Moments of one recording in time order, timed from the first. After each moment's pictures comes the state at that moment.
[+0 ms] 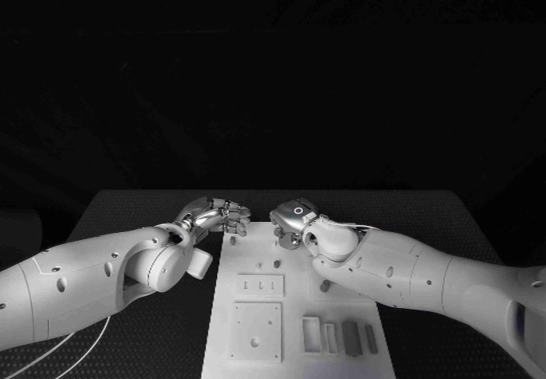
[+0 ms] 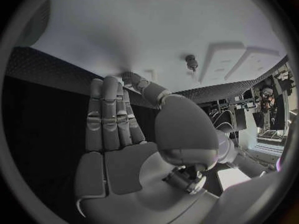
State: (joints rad) left arm 1.30 -0.79 -0.15 1.43 -0.17 -0.31 0.23; left_hand 1.09 -0.04 0.51 -0.28 0.06 0.84 0.17 0.36 0.51 1.18 0.10 0.19 0.20 1.03 0.07 0.44 0.68 0.04 1.02 -0.02 0.24 0.72; right arm 1.23 -0.32 -0.16 0.99 -1.90 -0.41 -0.21; right_hand 1.17 -0.13 0.70 -0.29 0.05 0.87 0.17 0.30 0.46 1.19 0.11 0.08 0.12 1.24 -0.01 0.74 0.71 0.25 1.06 0.09 0.45 1.31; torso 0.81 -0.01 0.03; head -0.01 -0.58
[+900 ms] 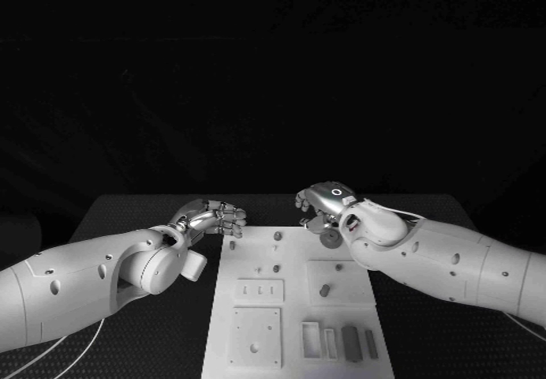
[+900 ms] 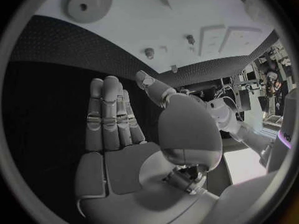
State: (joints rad) left arm 1.31 -0.81 -0.15 1.41 -0.17 -0.27 0.25; left_hand 1.08 -0.05 0.51 -0.28 0.06 0.83 0.18 0.35 0.51 1.17 0.11 0.17 0.20 1.02 0.07 0.42 0.69 0.04 1.02 -0.02 0.23 0.73; right arm 1.29 -0.59 -0.07 1.24 -1.75 -0.44 -0.17; right_hand 1.12 -0.21 0.68 -0.25 0.05 0.87 0.17 0.30 0.46 1.20 0.11 0.08 0.12 1.27 -0.01 0.80 0.73 0.25 1.09 0.08 0.49 1.31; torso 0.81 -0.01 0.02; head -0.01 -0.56
